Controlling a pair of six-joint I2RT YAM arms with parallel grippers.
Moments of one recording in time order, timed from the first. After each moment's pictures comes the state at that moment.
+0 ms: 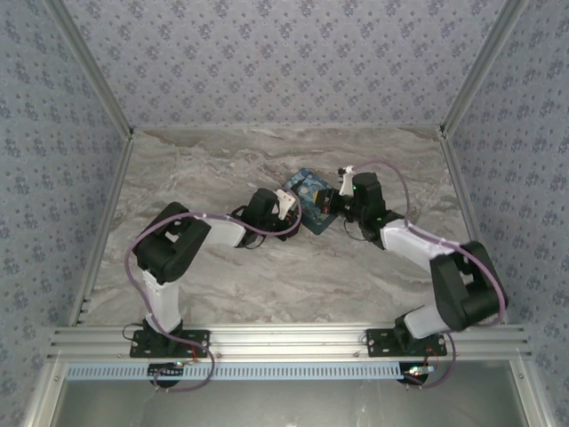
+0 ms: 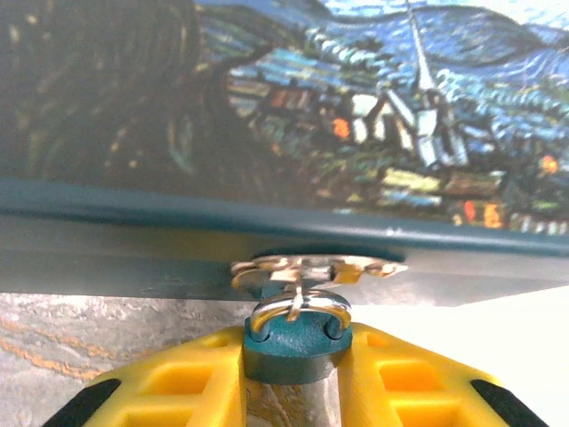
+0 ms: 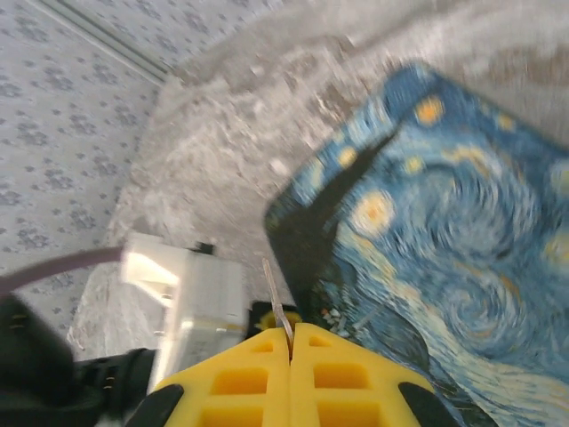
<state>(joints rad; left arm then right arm) -0.70 1.92 0.94 0.29 0.26 -0.17 0.40 1.41 0.74 0.24 -0.36 0.61</state>
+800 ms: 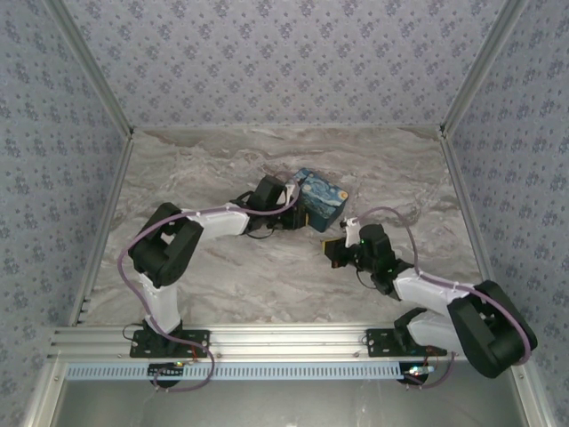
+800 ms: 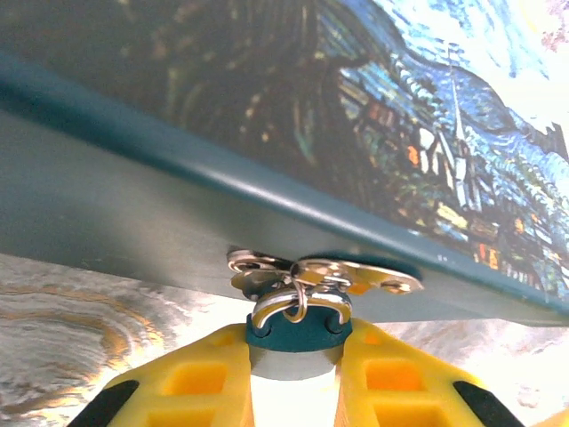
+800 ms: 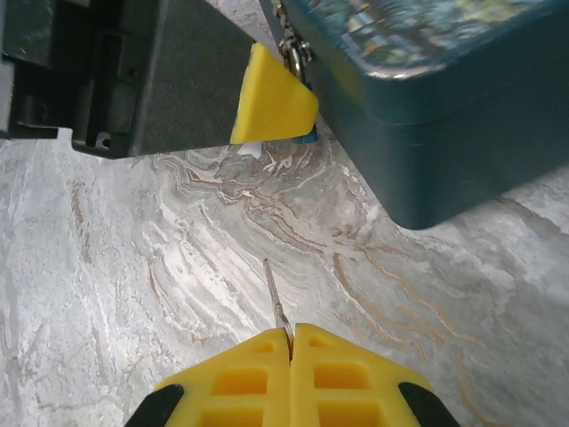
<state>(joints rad) -0.71 1.89 1.12 -0.01 0.37 -0.62 0.52 1.19 0.26 0.41 -0.30 0.39</state>
